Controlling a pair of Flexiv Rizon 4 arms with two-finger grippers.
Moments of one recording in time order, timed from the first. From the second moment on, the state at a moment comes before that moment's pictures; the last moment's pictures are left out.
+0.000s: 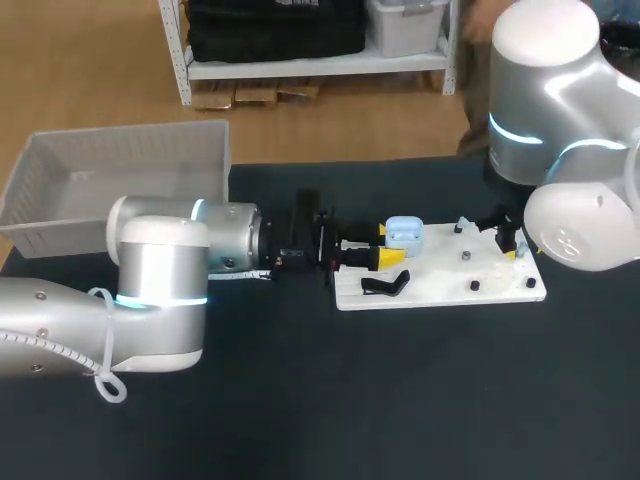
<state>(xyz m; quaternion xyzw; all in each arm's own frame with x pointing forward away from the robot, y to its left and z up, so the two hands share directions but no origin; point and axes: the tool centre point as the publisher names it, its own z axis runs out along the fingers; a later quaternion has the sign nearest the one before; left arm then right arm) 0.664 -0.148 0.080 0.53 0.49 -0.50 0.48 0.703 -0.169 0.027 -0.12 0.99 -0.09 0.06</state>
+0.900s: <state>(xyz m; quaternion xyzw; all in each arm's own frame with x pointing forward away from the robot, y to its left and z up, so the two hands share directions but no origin) 0.664 -0.148 0.080 0.53 0.49 -0.50 0.48 0.704 -0.172 0.024 -0.11 0.98 -0.11 0.07</state>
